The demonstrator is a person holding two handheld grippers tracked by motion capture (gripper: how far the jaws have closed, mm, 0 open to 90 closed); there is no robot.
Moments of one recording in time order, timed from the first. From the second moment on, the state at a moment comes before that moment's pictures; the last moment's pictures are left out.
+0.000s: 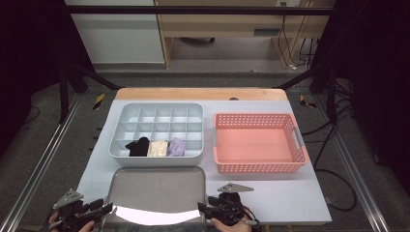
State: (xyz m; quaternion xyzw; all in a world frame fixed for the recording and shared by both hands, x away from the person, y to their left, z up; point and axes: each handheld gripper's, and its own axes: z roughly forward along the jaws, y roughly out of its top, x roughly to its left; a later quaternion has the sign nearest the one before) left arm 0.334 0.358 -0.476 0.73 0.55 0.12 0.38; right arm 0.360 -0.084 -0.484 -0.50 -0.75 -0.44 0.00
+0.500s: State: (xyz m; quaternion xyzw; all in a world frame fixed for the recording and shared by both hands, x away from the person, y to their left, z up) left arm 0.333 0.356 -0.475 0.74 0.55 0.12 0.38; right arm 0.362 -0.086 -0.484 -0.54 -0.72 -0.43 0.02
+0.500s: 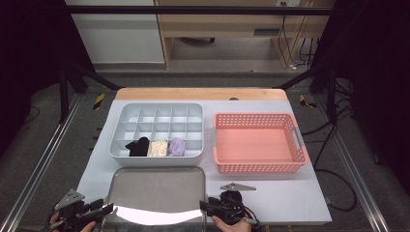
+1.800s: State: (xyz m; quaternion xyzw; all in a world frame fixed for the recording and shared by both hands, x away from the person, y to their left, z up) left arm 0.334 0.355 -0.476 0.74 0.55 0.12 0.38; right arm 0.369 -0.097 -0.491 -0.59 -0.66 -0.46 0.08
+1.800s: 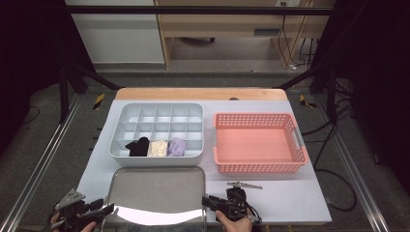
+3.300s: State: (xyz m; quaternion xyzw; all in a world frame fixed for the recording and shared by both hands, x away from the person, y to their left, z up) left arm 0.337 0.365 -0.476 0.71 0.57 0.10 0.40; right arm 0.368 -0.082 -0.472 -0.53 -0.69 -0.49 0.01
